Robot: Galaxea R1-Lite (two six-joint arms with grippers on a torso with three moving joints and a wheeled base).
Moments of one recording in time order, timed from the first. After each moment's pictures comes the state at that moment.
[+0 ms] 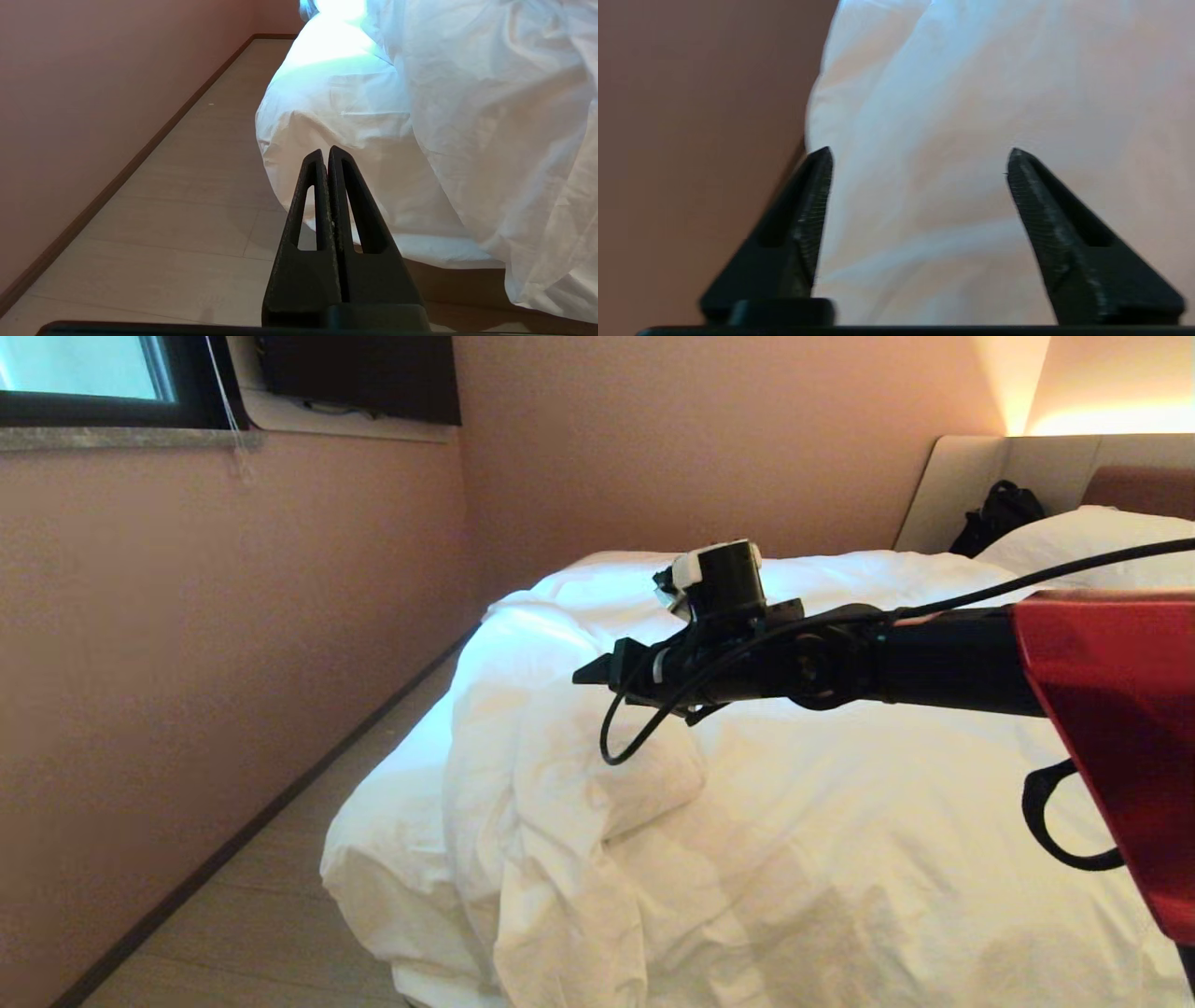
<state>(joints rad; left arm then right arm) 0.01 0.00 0.00 0.02 -0.01 0.00 0.61 2.24 -1.93 0.12 0.20 0.54</state>
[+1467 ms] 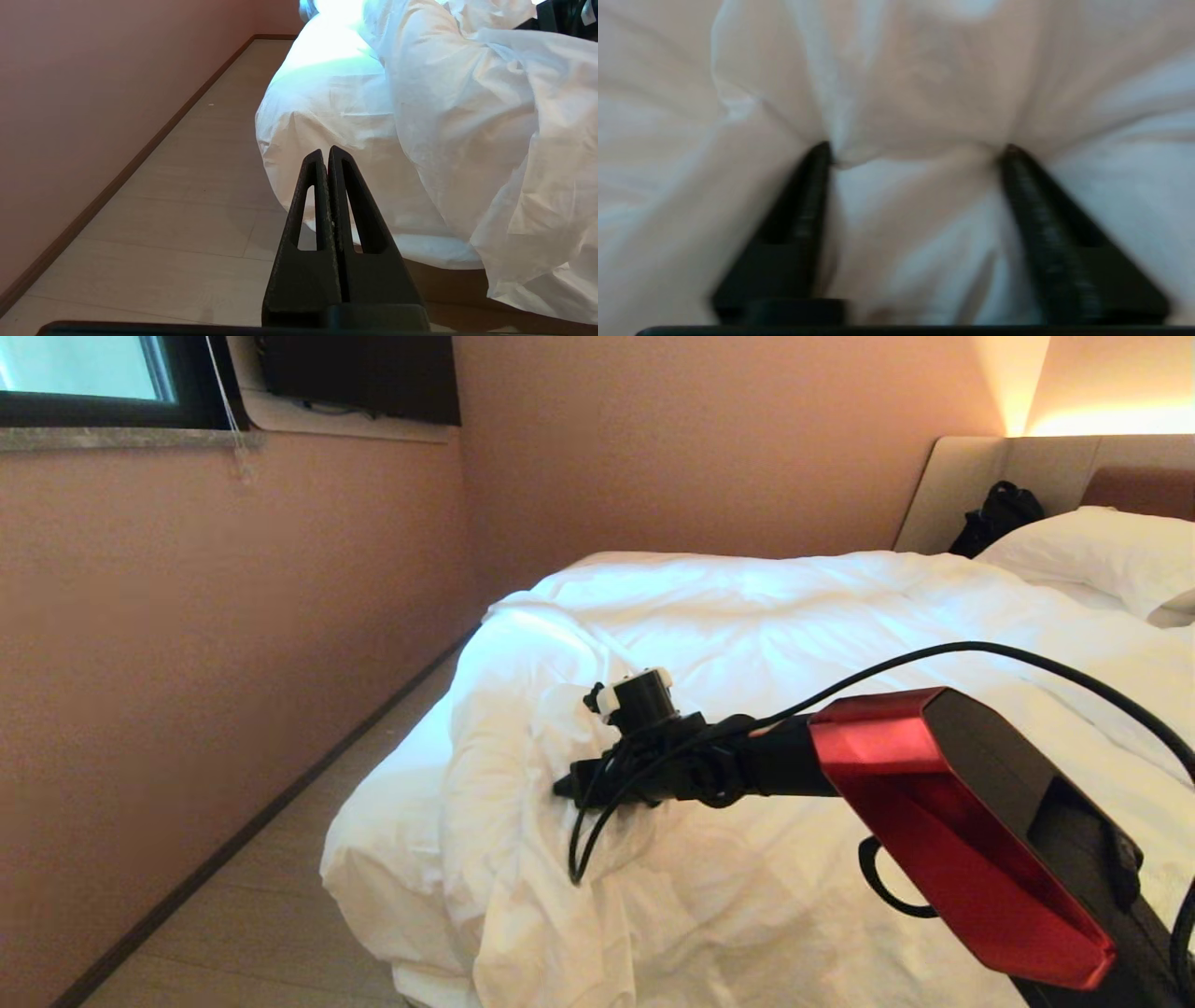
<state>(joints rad) 0.01 0.00 0.00 0.02 -0.01 0.00 0.67 2.49 -1.93 0.08 0.06 0.30</state>
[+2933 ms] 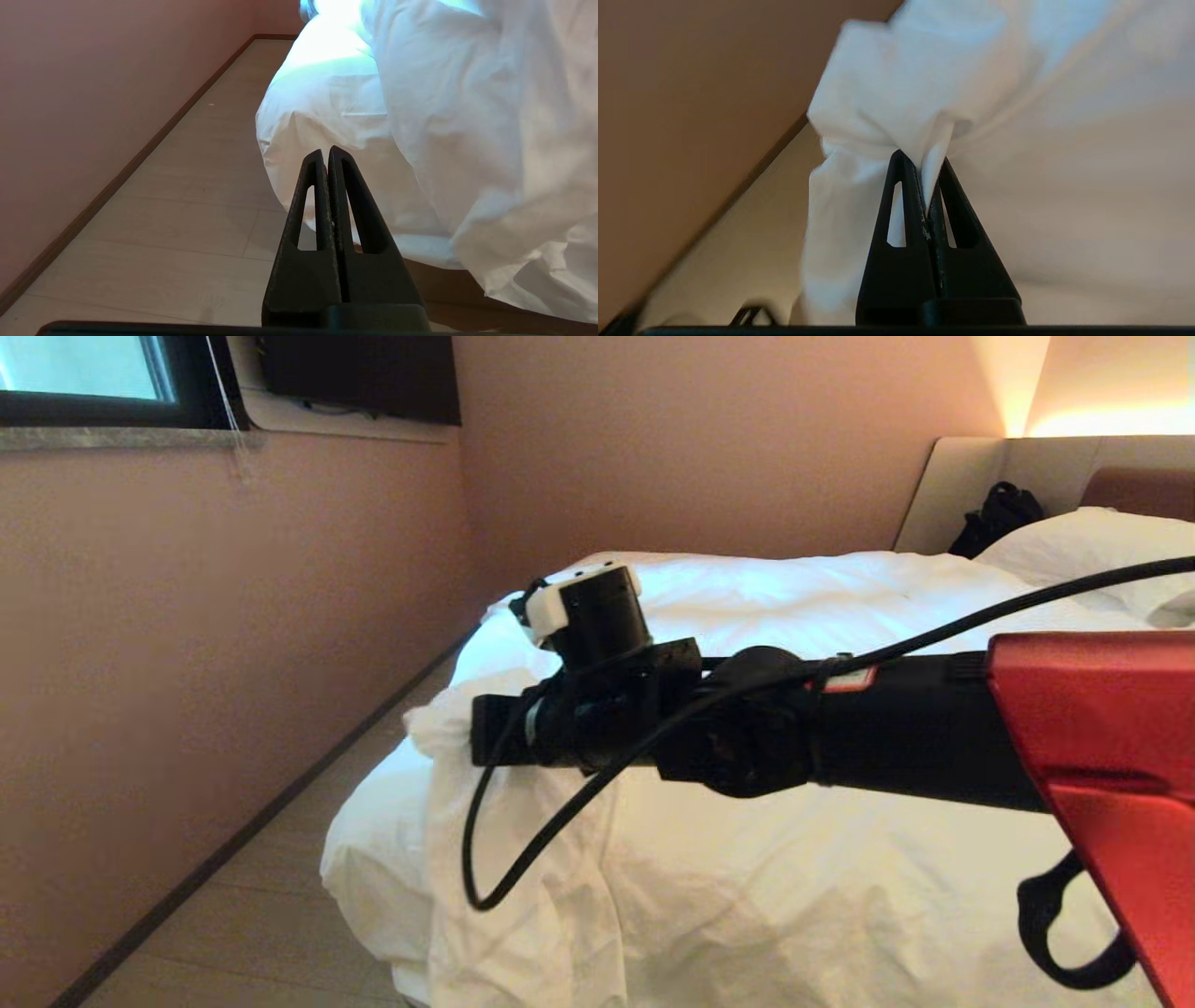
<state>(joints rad) 0.01 0.00 0.00 0.02 -0.01 0.00 0.89 2.23 -1.93 0.09 0.09 0.48</state>
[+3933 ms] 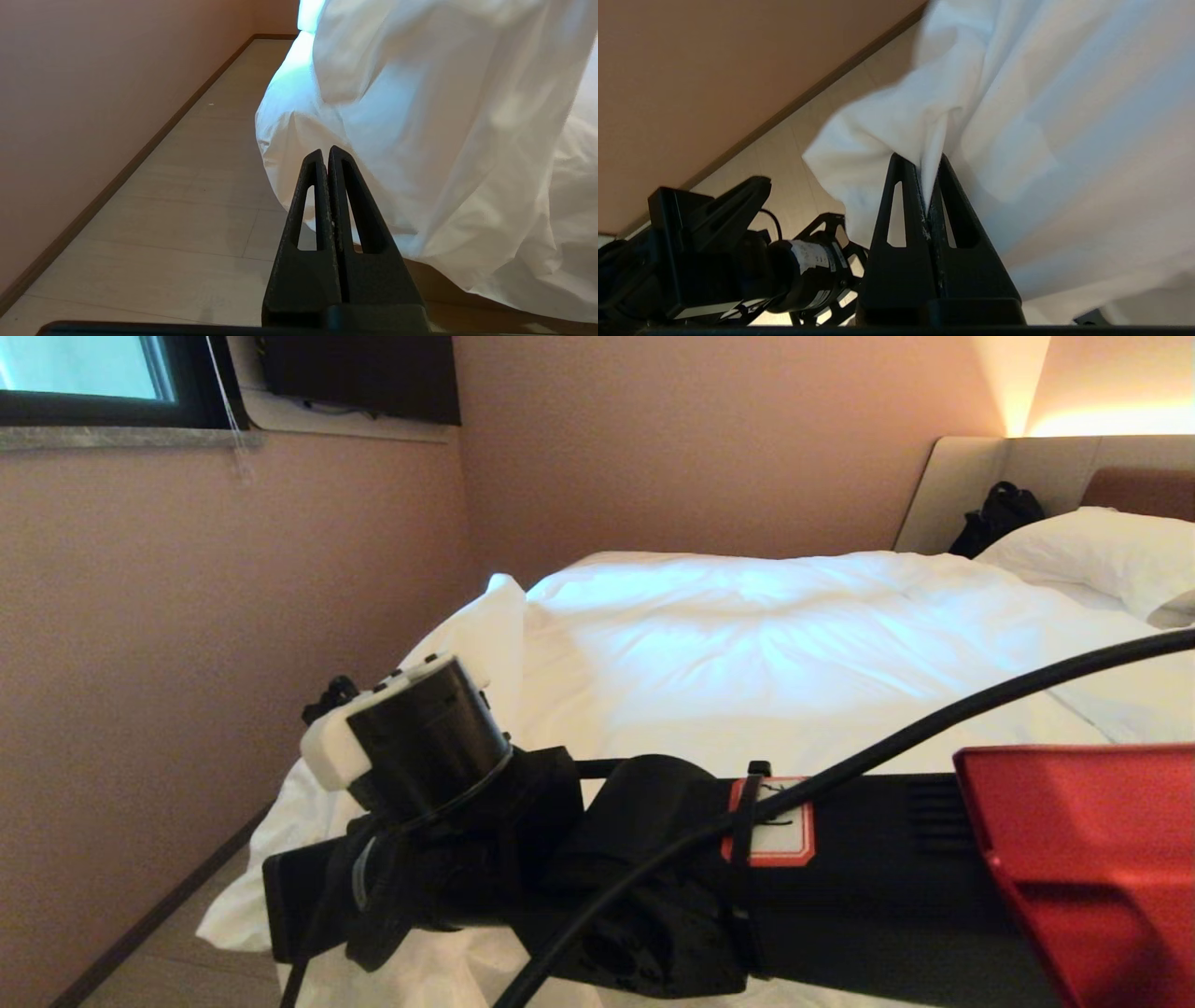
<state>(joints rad) 0.01 0.00 0.00 0.02 -0.01 0.00 1.16 2.26 -1.93 0.09 0.12 0.47</state>
